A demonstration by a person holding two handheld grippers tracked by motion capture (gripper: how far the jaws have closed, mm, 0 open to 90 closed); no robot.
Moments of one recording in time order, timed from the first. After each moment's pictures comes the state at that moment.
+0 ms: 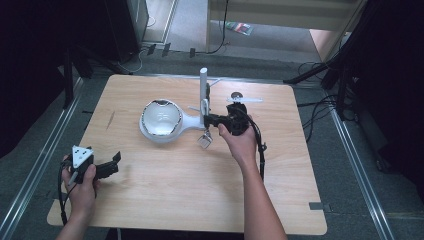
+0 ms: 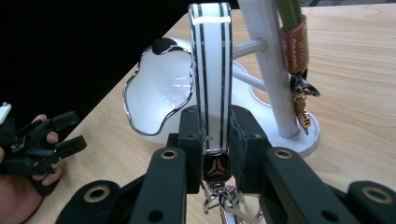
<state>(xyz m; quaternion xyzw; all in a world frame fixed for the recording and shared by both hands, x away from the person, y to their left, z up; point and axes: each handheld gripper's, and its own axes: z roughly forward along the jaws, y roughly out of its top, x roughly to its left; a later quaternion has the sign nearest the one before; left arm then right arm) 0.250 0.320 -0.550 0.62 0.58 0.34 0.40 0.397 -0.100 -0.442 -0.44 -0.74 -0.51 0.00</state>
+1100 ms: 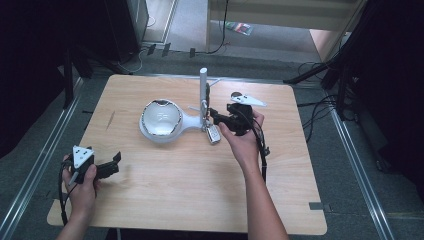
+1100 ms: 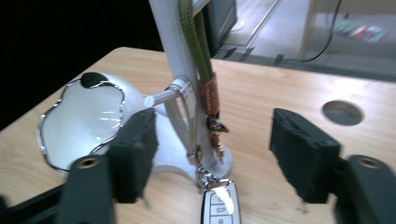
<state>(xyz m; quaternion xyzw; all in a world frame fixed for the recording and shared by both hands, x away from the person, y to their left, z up) 0.250 0.318 -0.550 0.62 0.58 0.35 0.40 0.385 -0.103 -0.429 -0.46 -0.71 -0.49 -0.19</state>
